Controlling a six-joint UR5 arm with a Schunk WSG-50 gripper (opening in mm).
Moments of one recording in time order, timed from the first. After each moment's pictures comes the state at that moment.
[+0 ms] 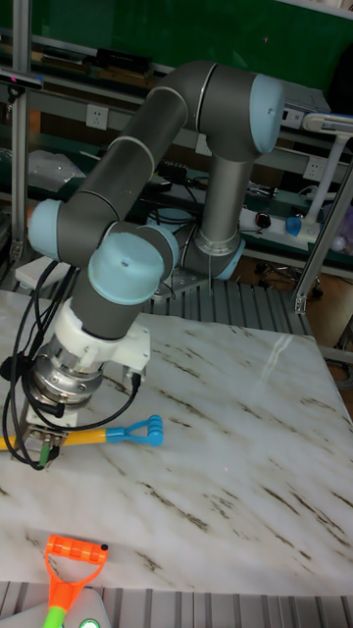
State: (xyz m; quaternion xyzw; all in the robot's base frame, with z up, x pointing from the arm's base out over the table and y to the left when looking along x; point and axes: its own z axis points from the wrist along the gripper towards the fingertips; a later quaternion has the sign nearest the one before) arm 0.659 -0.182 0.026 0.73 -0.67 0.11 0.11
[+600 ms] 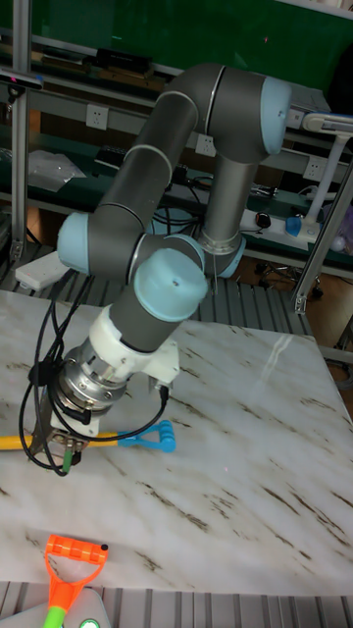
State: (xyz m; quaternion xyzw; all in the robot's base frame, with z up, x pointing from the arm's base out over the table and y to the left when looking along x) arm 0.660 -0.168 0.032 0.72 -0.66 0.15 0.16
